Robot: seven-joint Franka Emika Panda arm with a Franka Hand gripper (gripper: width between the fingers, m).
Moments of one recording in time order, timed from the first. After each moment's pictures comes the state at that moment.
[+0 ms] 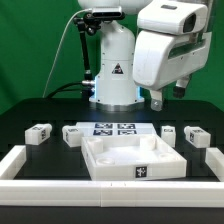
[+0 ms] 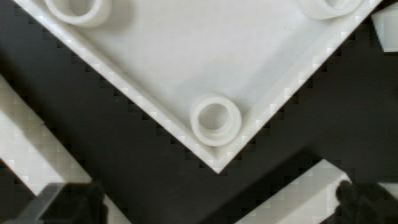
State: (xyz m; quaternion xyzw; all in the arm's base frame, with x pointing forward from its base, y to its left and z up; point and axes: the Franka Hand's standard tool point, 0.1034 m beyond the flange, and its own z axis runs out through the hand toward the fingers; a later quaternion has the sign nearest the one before) arm 0.562 0.057 0.128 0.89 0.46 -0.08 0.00
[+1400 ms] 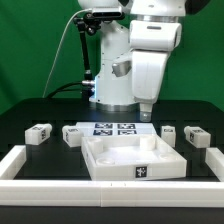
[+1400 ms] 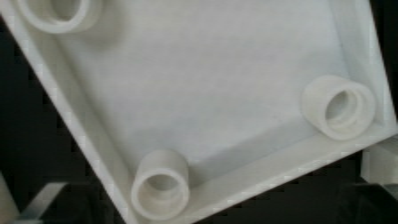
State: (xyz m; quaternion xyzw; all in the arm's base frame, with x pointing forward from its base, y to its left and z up) arm 0.517 0.025 0.098 0.78 0.63 -0.04 -0.01
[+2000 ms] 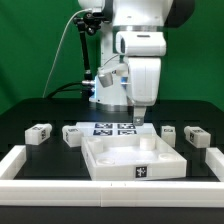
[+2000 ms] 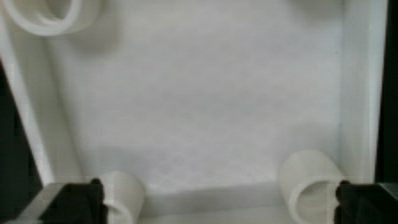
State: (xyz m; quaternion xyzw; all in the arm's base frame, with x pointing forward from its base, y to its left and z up) arm 0.488 0.000 0.073 0.67 0.74 0.02 0.02
